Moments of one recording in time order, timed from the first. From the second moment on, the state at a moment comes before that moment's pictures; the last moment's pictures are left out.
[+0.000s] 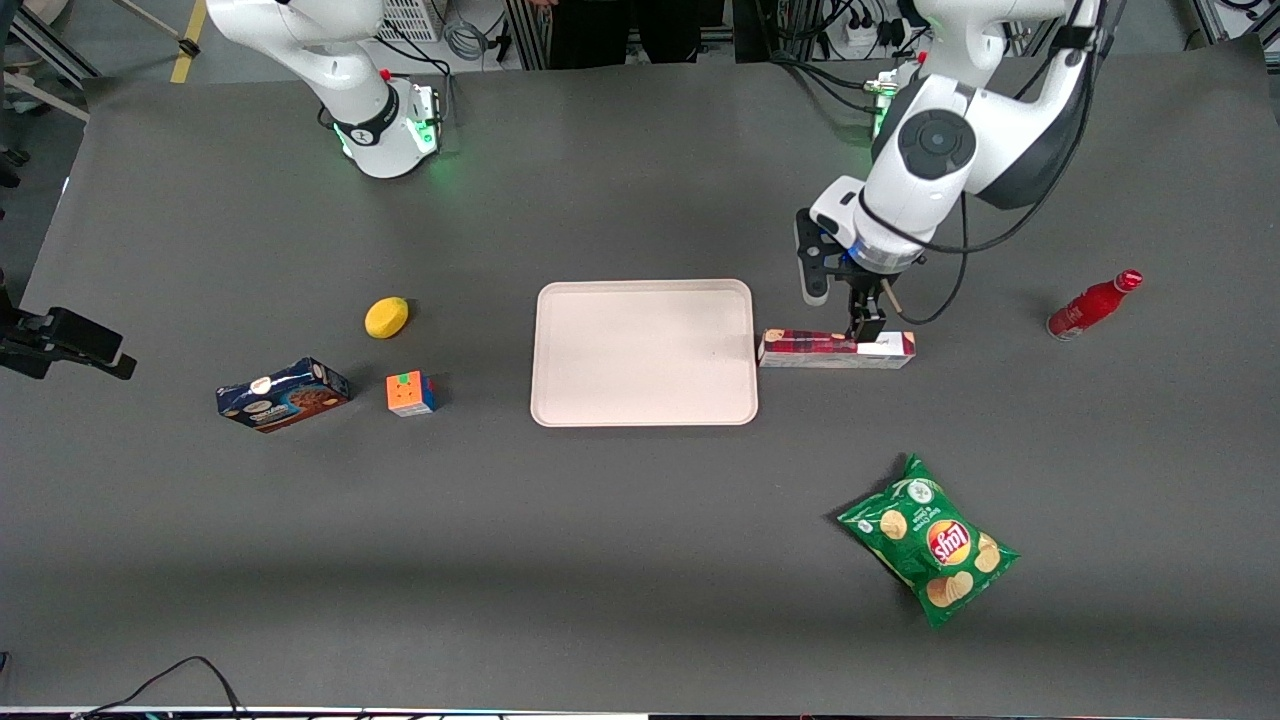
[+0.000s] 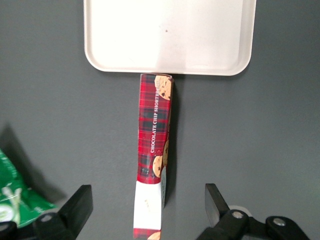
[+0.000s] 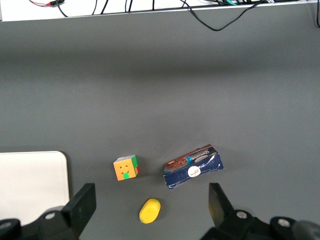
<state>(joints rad) 0.01 -0.01 -0.50 -2.29 0.00 2.29 1.03</state>
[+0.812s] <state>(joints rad) 0.02 0.12 -0.45 -2.36 0.05 2.42 1.03</state>
